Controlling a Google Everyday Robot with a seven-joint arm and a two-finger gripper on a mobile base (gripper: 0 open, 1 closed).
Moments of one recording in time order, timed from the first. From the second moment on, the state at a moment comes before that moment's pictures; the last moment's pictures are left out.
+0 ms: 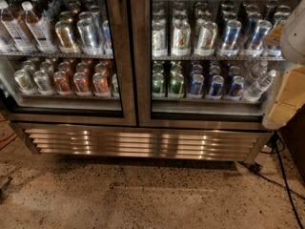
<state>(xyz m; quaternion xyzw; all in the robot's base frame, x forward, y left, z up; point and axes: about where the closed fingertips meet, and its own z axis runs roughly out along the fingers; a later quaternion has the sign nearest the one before) 0.438 -0.217 0.976 -0.60 0.78 -0.03 0.16</state>
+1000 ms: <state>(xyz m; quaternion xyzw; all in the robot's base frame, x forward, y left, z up) 0.445 -0.218 0.964 -0.59 0.79 -0.02 0.17</state>
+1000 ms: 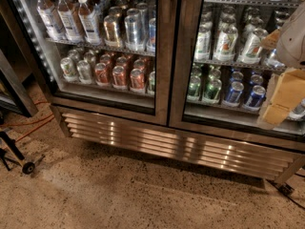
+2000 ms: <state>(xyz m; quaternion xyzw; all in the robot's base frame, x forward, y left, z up) 0.479 -0.180 0.854 -0.60 0.79 0.05 0.14</state>
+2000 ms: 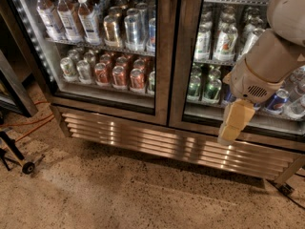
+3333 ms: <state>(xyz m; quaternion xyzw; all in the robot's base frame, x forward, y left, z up) 0.474 -0.168 0.861 -0.66 0.65 0.28 0.24</state>
